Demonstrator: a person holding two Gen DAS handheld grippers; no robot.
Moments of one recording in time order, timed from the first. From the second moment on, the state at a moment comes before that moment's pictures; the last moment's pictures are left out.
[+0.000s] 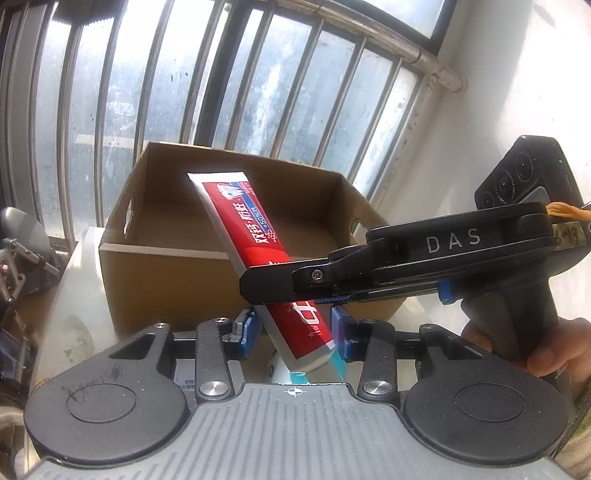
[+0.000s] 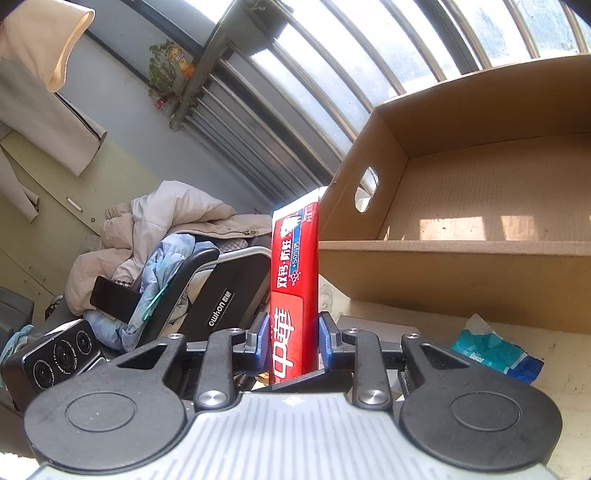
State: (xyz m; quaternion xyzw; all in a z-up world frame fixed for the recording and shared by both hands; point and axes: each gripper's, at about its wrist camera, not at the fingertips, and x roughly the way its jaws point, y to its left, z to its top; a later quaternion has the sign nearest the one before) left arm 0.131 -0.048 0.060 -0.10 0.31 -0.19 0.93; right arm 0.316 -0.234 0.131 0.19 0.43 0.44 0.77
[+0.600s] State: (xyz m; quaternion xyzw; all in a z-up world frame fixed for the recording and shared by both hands) left arm 0.314 -0.026 0.042 -0.09 0.48 -0.16 0.86; right arm 0.476 -0.191 0.099 0.25 0.51 0.37 0.73
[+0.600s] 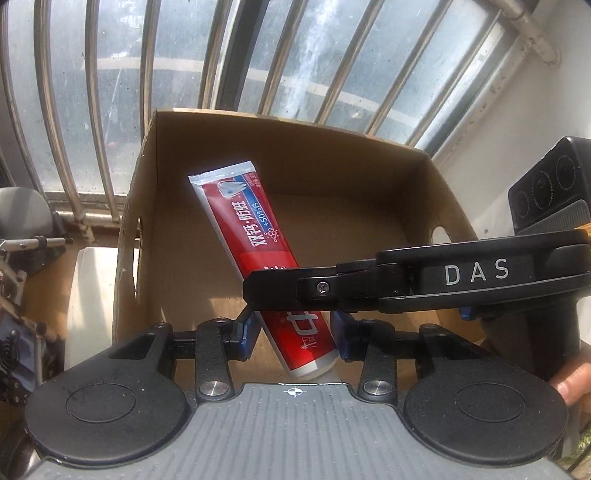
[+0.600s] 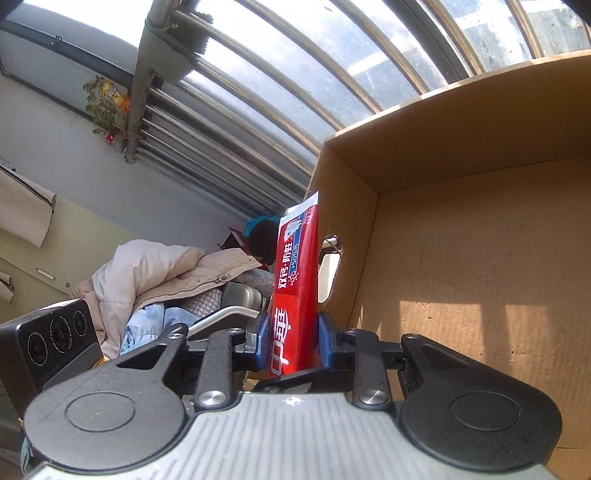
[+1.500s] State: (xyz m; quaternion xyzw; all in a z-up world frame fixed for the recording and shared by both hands) left arm 0.340 -0.018 0.026 -0.09 0.52 -0.09 0.84; right arm 0.515 -0.185 0.074 0.28 0.53 0.32 0.74
